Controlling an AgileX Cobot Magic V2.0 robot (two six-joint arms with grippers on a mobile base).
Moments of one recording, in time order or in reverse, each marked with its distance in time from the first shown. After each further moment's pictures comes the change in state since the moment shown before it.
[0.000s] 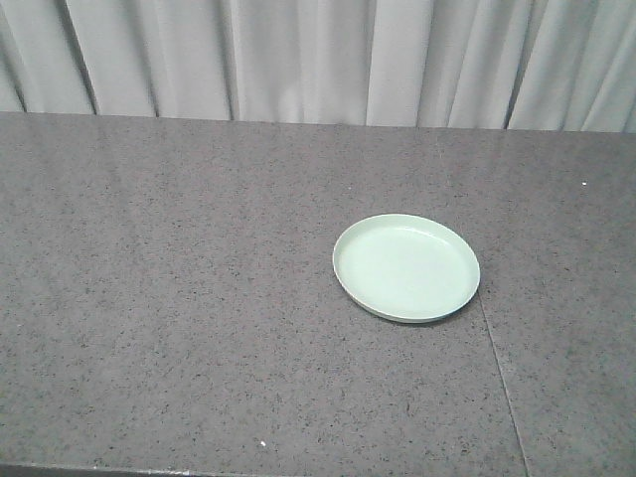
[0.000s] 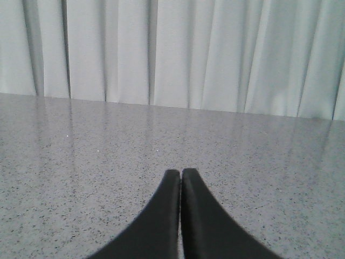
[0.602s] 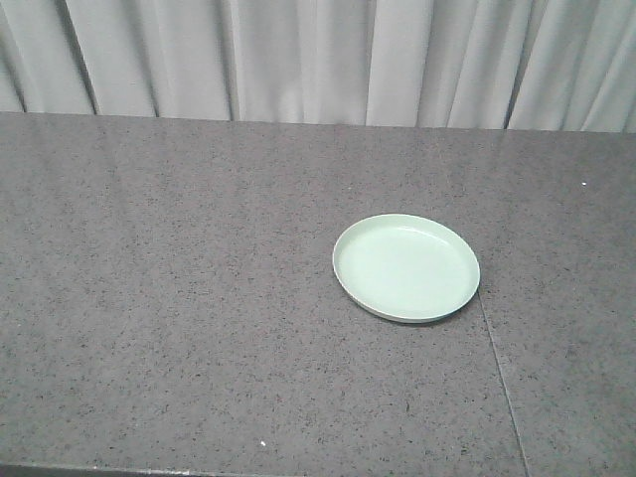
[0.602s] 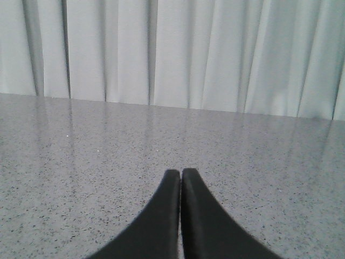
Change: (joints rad) left arm 0.000 0.000 0.000 0.000 0.000 0.000; right arm 0.000 0.000 0.000 -0.003 0.000 0.000
